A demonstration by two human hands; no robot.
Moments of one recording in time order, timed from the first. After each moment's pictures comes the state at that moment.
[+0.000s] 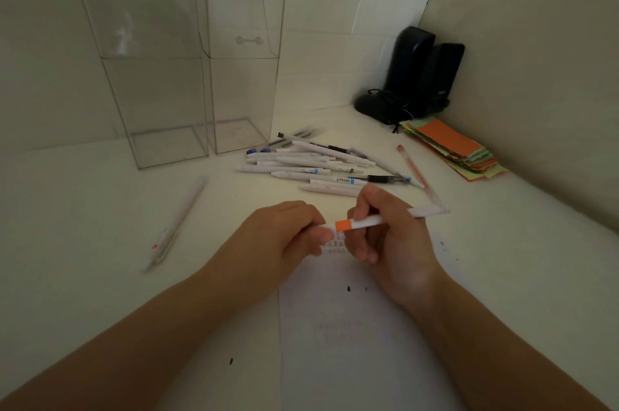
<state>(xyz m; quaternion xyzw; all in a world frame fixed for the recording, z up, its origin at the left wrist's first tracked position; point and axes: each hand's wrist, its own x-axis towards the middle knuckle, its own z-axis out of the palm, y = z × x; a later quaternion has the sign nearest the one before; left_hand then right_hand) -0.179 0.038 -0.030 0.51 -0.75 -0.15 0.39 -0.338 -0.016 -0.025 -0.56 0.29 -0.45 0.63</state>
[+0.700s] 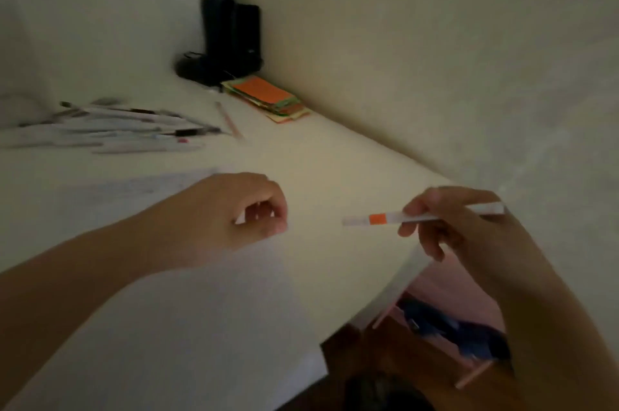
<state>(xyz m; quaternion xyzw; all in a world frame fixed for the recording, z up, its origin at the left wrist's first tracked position) -0.327 0.072 0.024 0.31 -0.89 -0.19 0.26 -0.601 0.132 0.059 -0.65 0.48 -0.45 0.38</state>
